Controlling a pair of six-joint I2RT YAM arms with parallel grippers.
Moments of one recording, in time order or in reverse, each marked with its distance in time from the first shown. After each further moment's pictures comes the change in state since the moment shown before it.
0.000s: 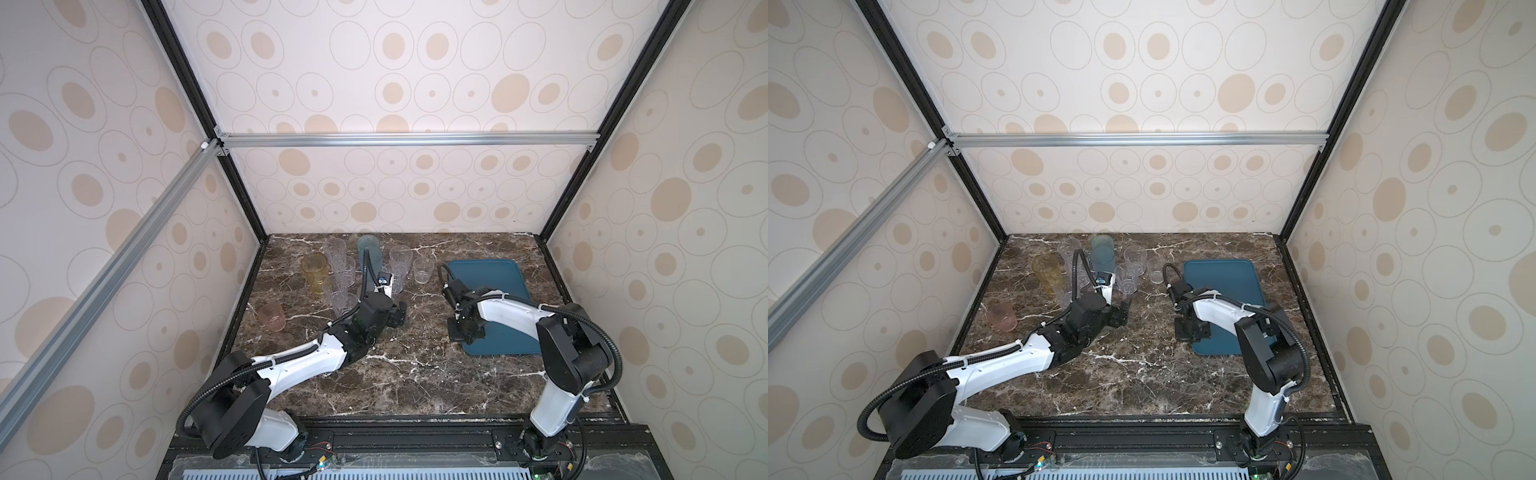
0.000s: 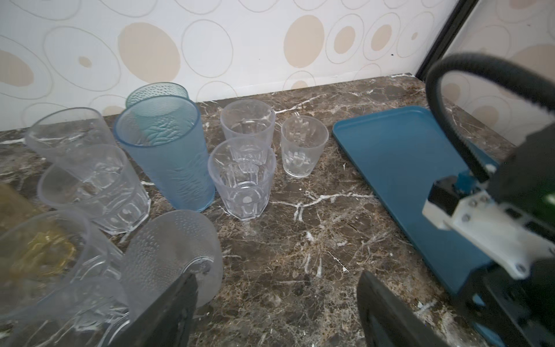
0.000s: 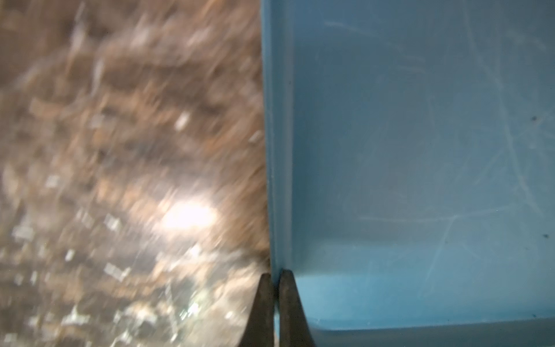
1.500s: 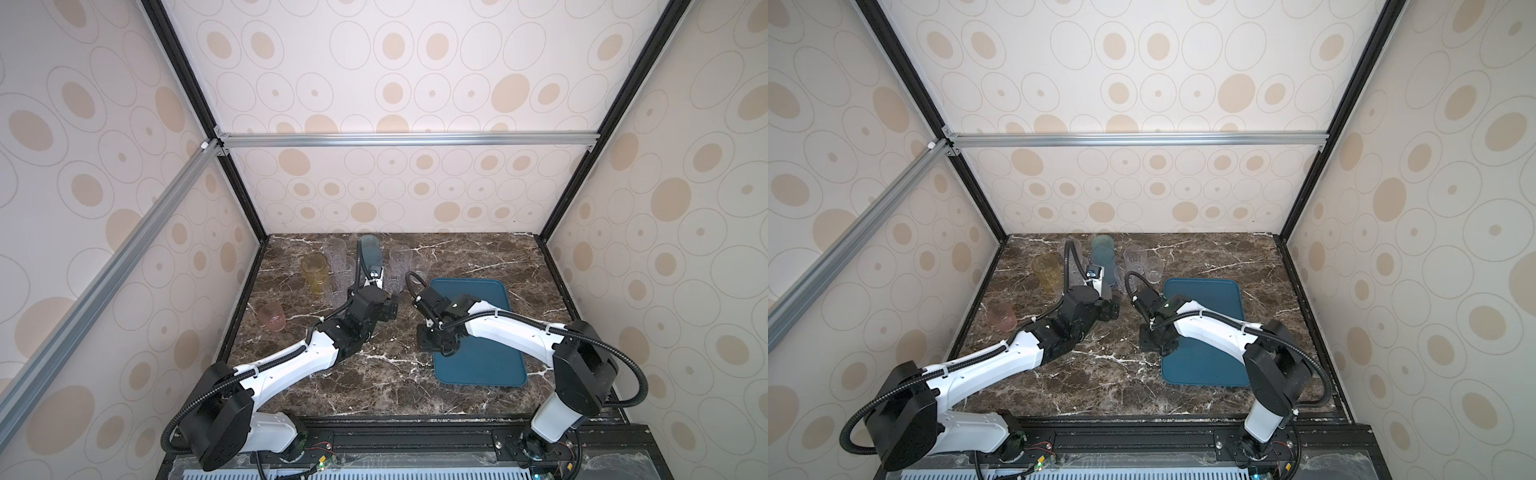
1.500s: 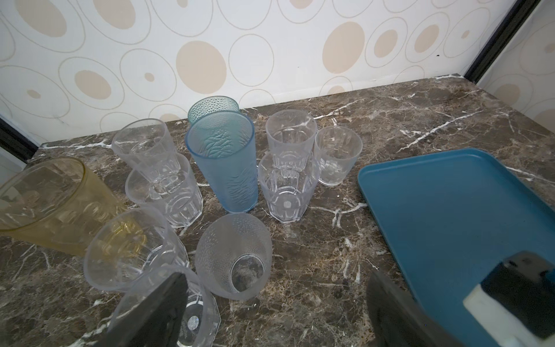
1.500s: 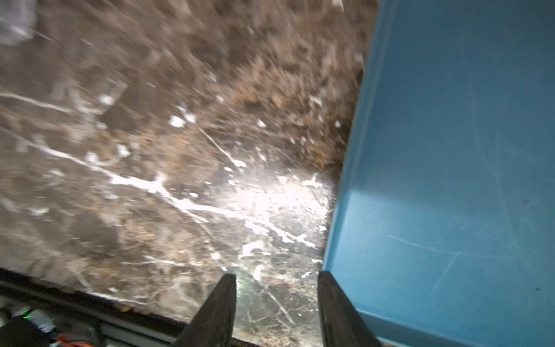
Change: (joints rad) left arm 0.072 -0.031 0.124 -0.202 -0.049 0.031; right arm 0.218 -0.097 0.157 -0.014 -0.147 0.214
